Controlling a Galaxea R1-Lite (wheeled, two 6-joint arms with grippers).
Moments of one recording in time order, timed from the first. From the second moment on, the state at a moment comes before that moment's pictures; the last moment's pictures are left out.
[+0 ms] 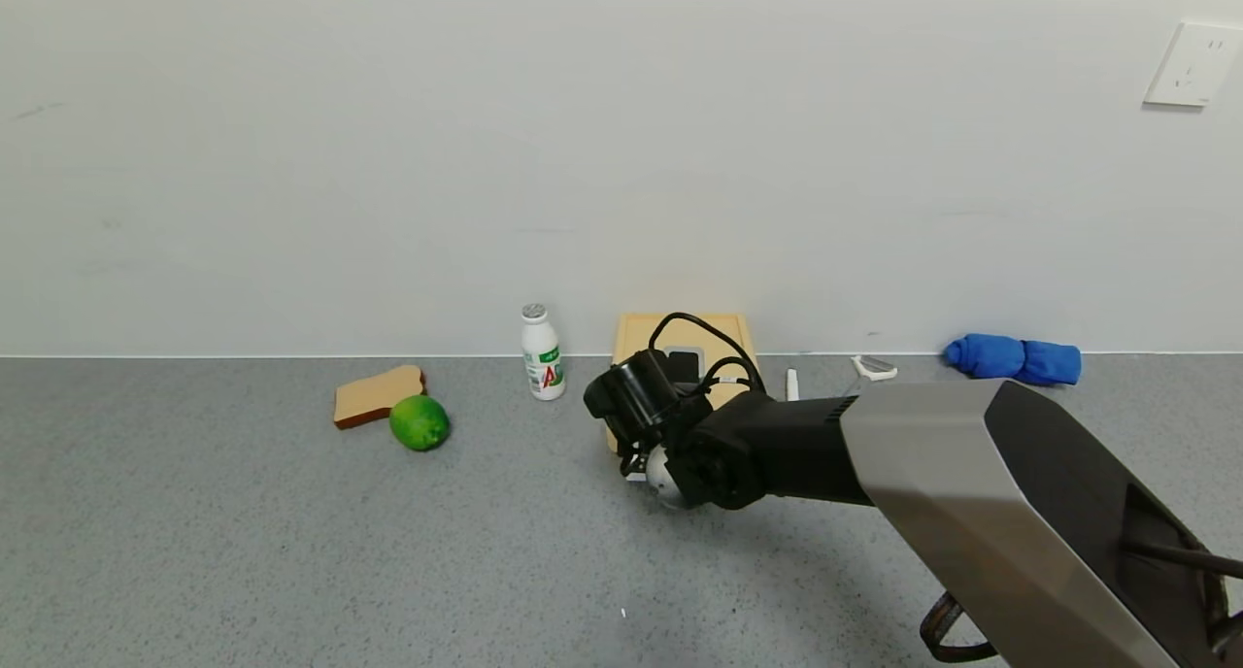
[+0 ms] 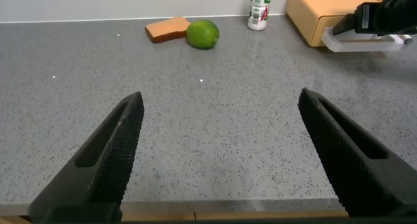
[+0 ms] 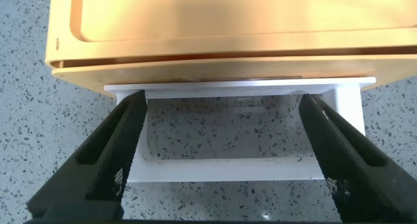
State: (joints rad) left arm 0.00 0.00 0.00 -0.01 0.02 -0.01; right arm 0.77 2.52 -1.96 0.24 -0.60 0.62
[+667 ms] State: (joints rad) left arm 0.00 0.00 0.00 -0.01 0.02 -0.01; right arm 0.76 2.51 -1.96 0.26 -0.60 0.62
